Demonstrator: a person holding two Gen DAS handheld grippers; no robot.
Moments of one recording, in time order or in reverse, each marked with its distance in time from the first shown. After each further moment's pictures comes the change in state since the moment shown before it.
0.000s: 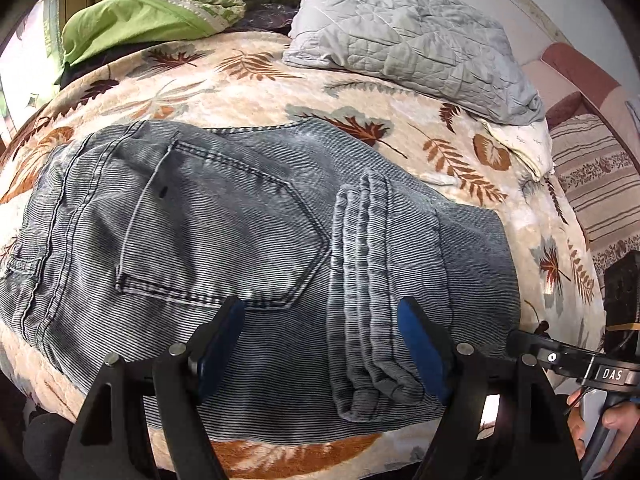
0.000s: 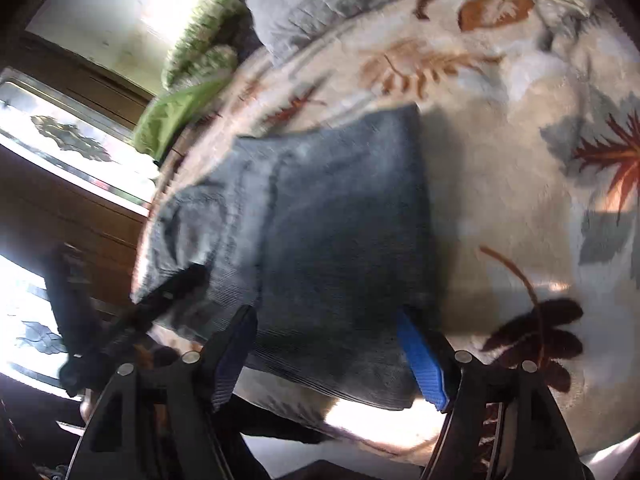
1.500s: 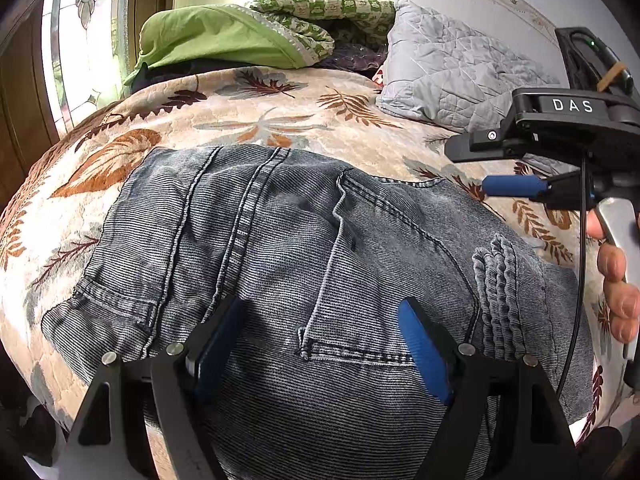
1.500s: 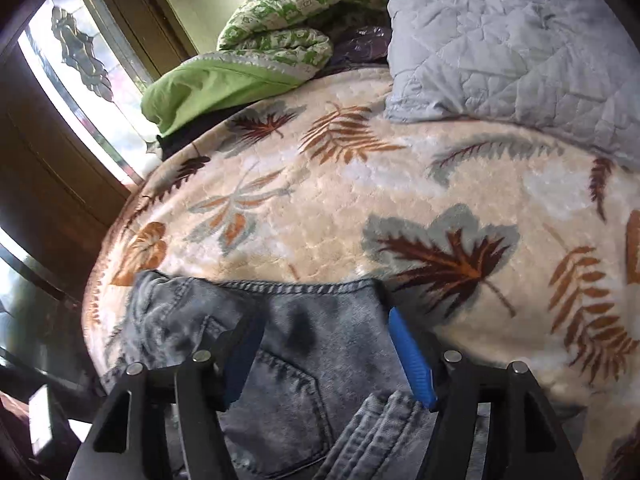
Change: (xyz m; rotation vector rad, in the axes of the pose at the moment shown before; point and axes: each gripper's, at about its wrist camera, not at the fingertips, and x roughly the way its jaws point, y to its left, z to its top) left arm -0.001 0.088 0.006 -0.091 -0.167 0.150; right arm 0.108 0.184 0.143 -0.350 -0.026 -0.103
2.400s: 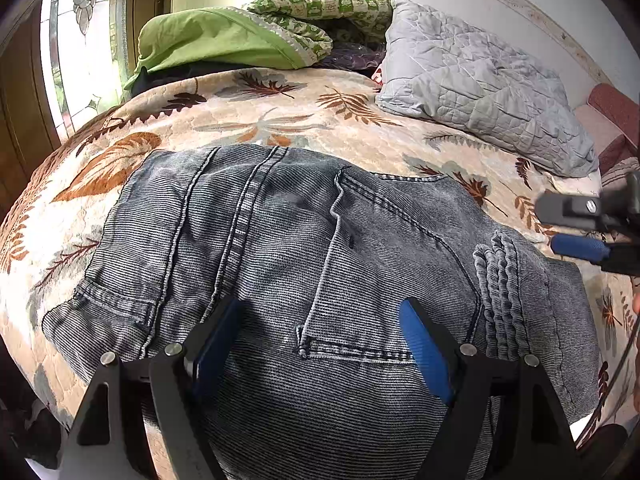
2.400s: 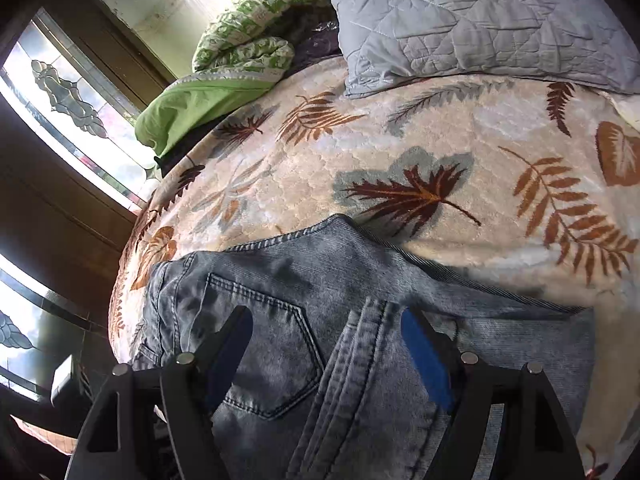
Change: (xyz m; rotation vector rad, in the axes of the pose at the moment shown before) left arm 0.001 -0.004 -0.002 0.016 -0.003 0.020; right arm -0.042 -0.027 -0.059 0.129 -0.051 -0.024
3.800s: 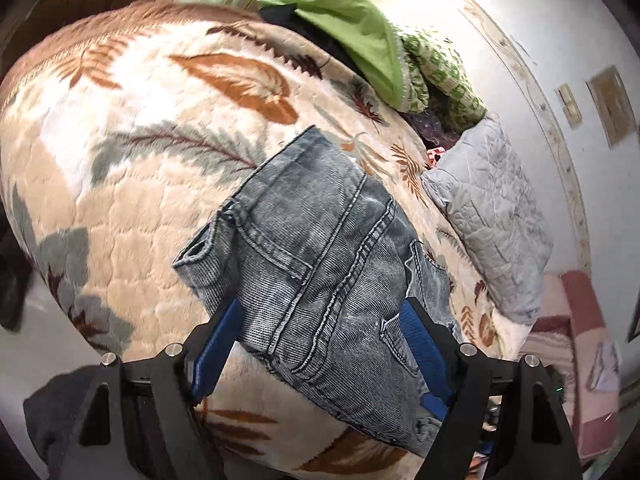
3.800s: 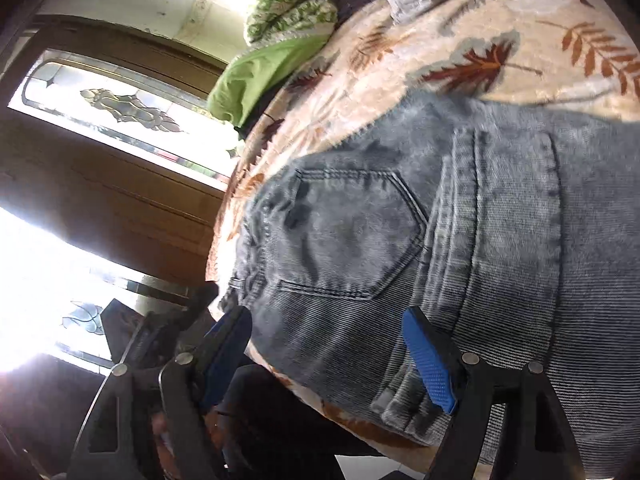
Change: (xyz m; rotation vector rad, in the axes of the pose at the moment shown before) left arm -0.050 0.130 -0.035 -0.688 0.024 -0.278; right arm 0.023 -0.004 -0.080 0.155 0.148 0.404
